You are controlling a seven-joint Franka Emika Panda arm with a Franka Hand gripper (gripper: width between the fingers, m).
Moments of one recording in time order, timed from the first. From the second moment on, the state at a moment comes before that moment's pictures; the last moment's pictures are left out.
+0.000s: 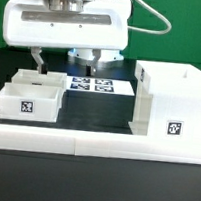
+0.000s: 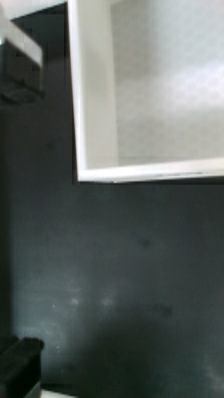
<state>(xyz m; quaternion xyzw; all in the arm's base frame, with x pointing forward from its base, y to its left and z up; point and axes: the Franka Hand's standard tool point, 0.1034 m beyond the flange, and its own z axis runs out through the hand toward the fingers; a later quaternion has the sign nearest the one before) 0.540 -0.080 0.085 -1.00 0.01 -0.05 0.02</state>
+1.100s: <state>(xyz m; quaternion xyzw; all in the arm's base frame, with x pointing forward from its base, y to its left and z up) 0.492 -0.085 0.028 -1.00 0.01 -0.03 0.00</state>
